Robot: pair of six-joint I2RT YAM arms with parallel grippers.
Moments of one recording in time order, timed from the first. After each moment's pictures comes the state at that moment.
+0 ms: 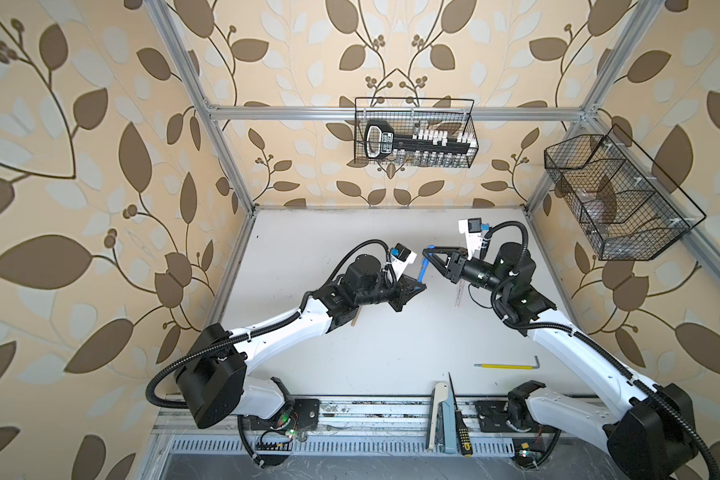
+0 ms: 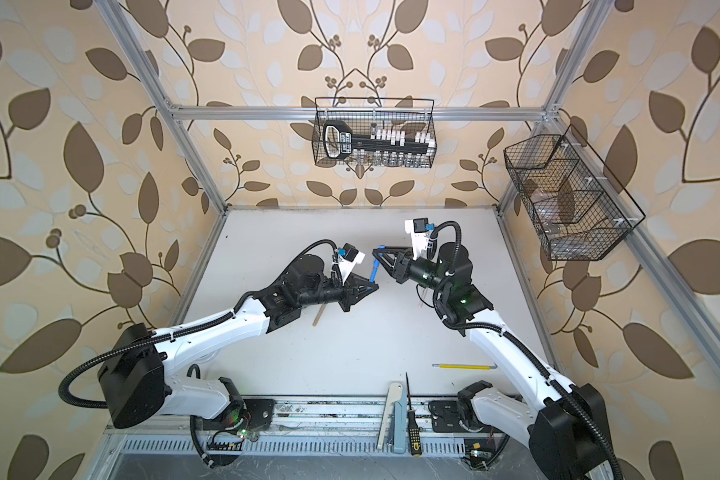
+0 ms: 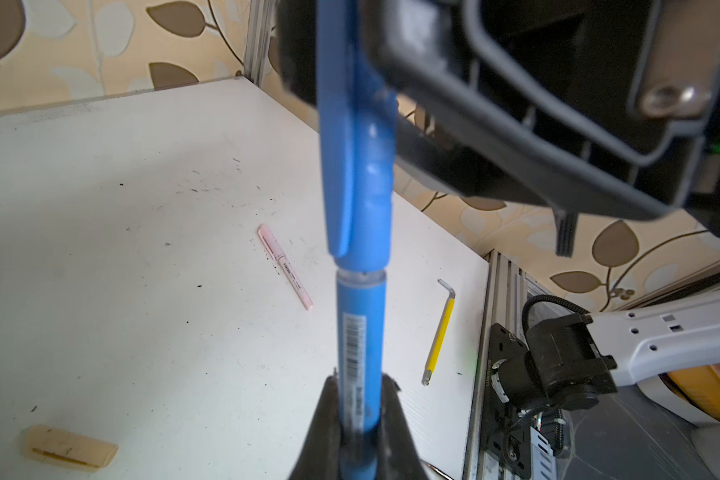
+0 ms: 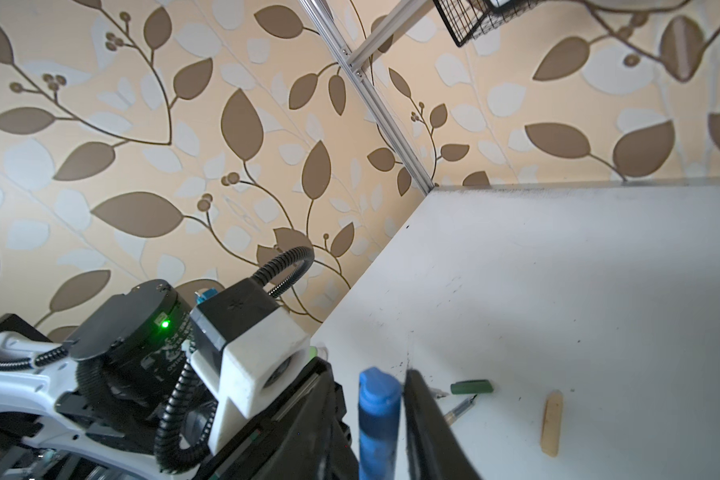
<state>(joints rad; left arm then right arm) -0.78 1.37 0.91 0.14 0.41 -0.30 0.38 1.10 0.79 0.26 -0.57 0.58</state>
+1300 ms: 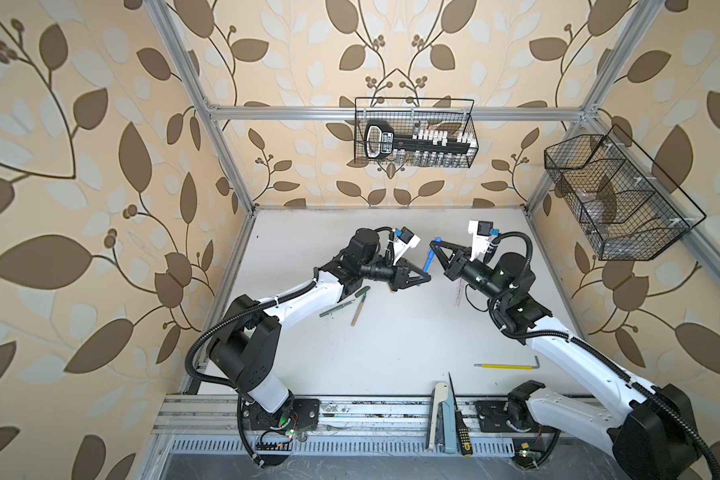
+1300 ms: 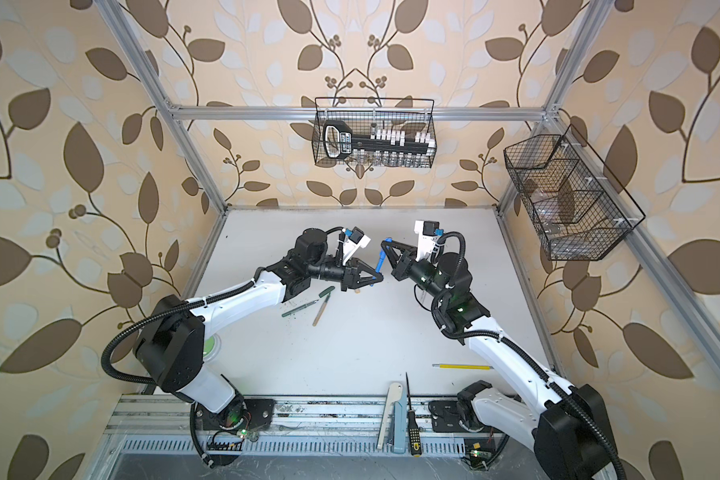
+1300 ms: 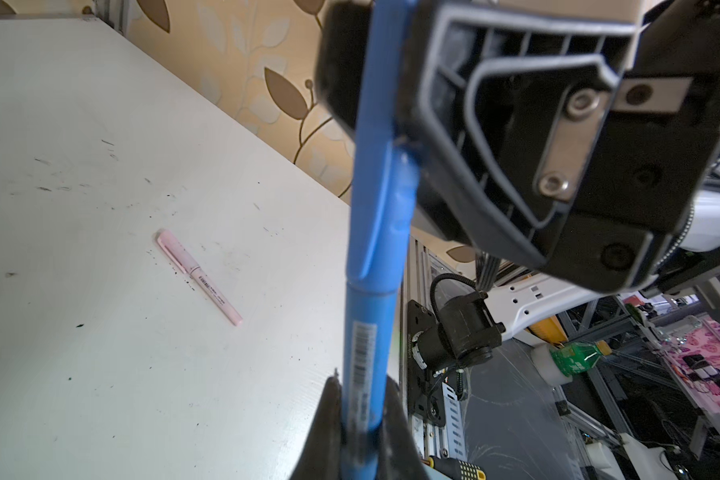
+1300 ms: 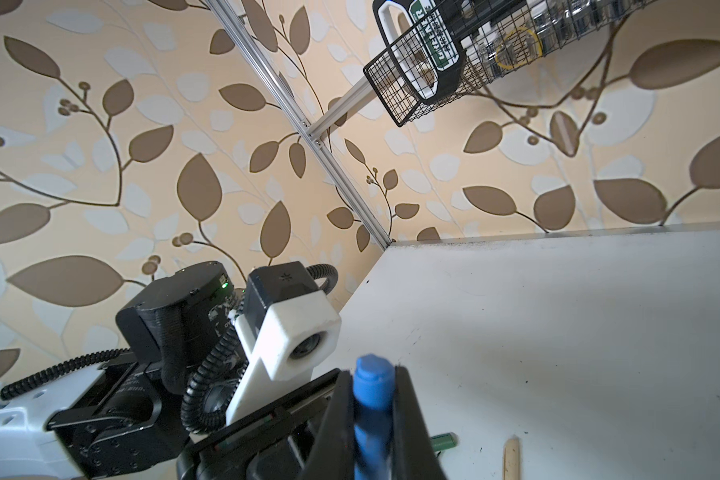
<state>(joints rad) -0.60 1.61 1.12 0.17 0.92 -0.36 0.43 1.08 0.69 0.42 -0.28 0.60</state>
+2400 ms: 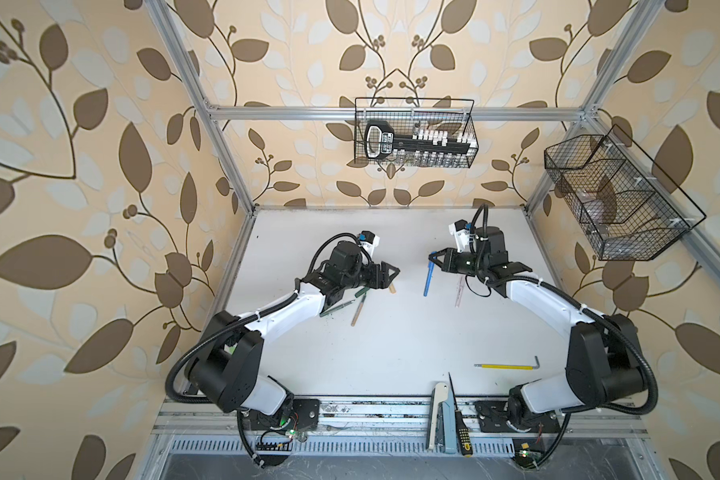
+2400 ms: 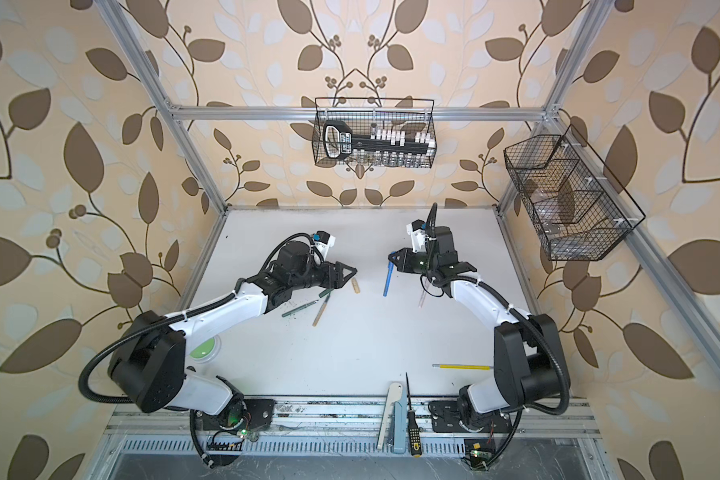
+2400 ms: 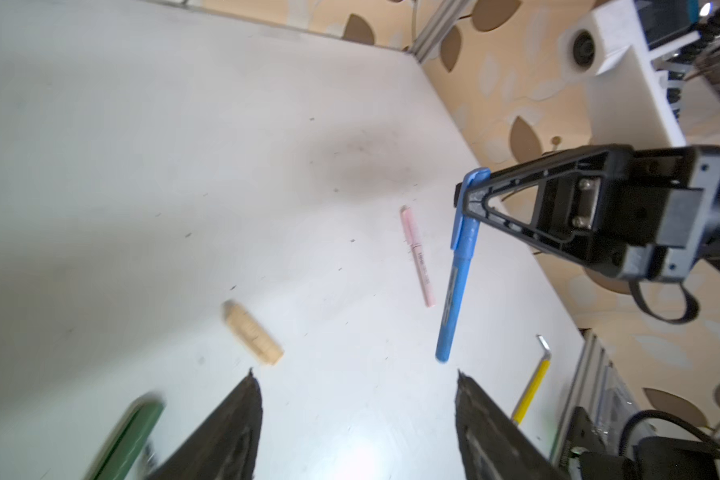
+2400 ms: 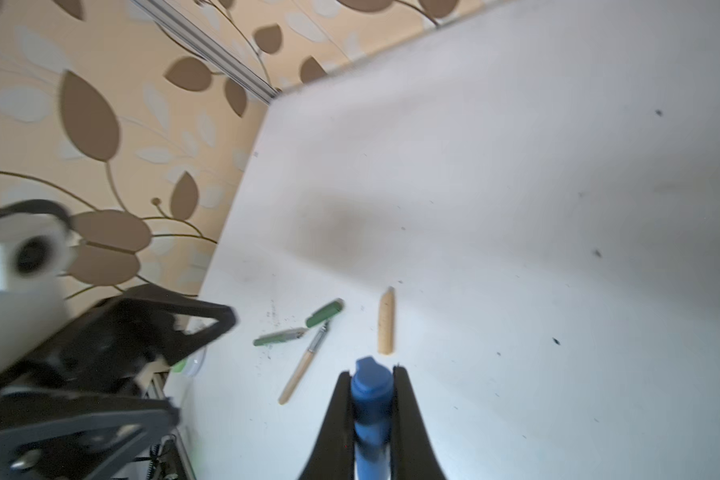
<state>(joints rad) -0.53 1.41 0.92 -0.07 0.30 -0.43 0.22 1.53 0.99 -0.14 -0.46 0.41</state>
